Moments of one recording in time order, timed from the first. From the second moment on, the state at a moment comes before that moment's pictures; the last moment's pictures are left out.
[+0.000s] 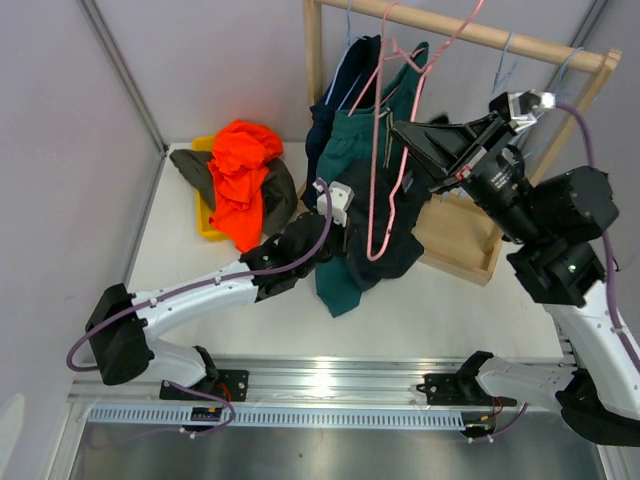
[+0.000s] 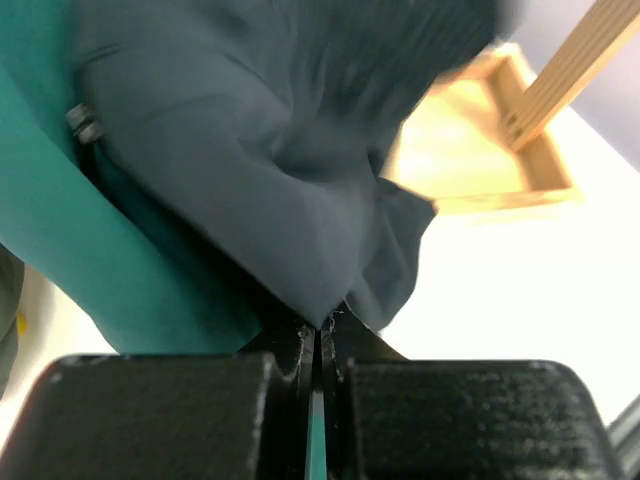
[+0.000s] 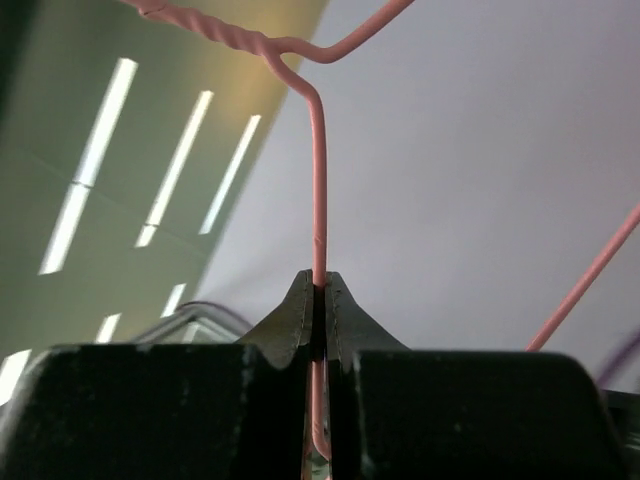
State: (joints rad) left arm -0.98 1.36 1.04 0.05 -0.34 -0.25; right arm 0.74 1.08 1.69 -0.15 -0.14 1.37
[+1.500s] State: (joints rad) left arm -1.50 0.74 1.32 -0.04 -1.19 0.32; right arm 0.01 1.45 1.50 0.24 -0.69 1.70
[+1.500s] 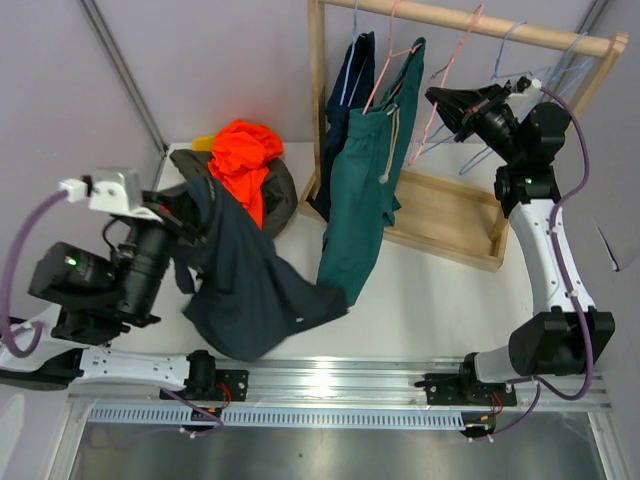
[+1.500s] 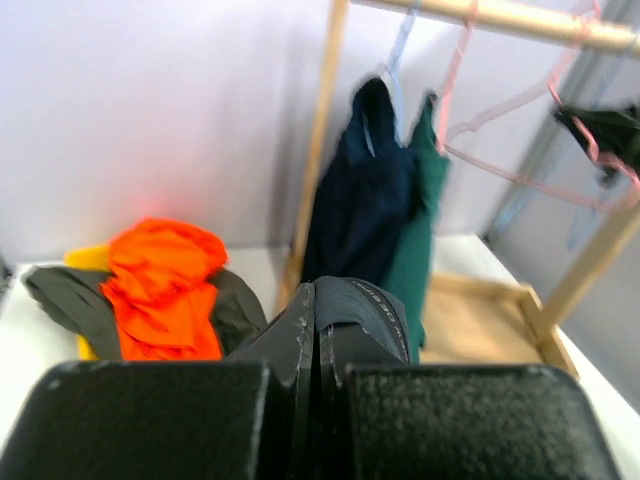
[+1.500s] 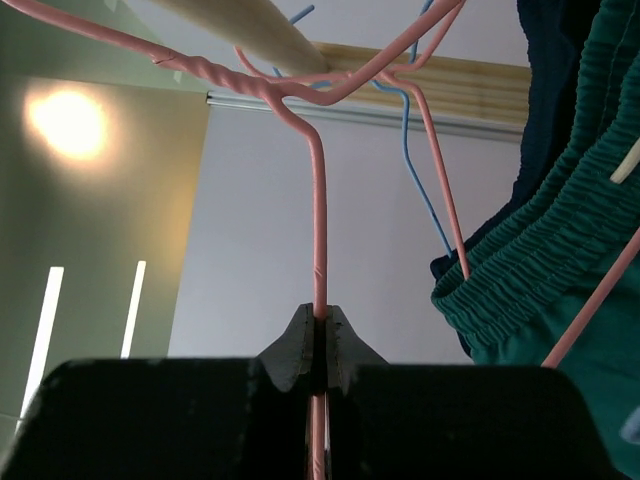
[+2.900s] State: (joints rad) left arm -0.11 1.81 2.12 -0.49 -0.17 -0.08; right arm -0.04 1.02 1.25 -0.03 -0.78 1.38
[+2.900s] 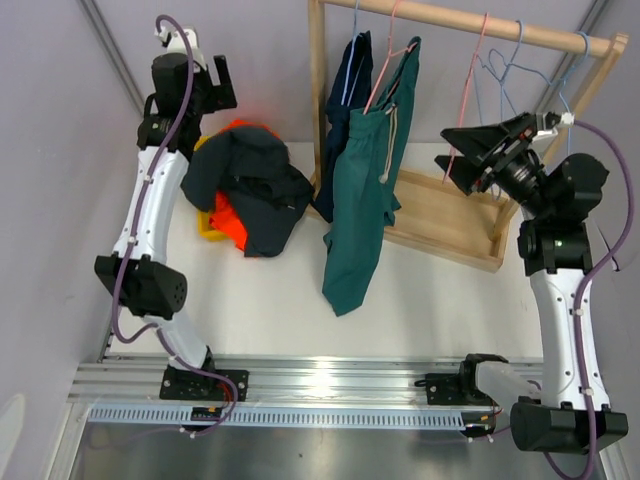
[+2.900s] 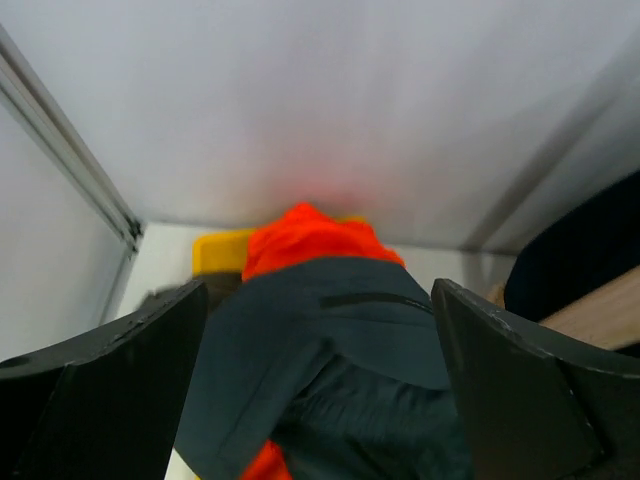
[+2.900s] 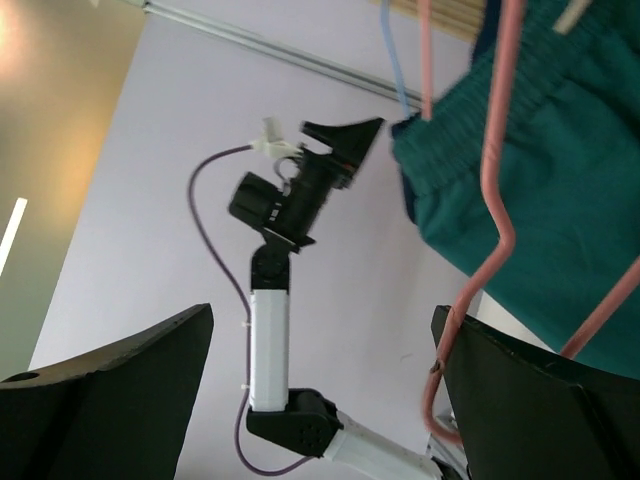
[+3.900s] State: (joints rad) left arm -0.20 0.92 1.28 -0.39 -0.01 -0.15; right arm 0.12 1.13 1.70 -0.57 -0.37 0.99
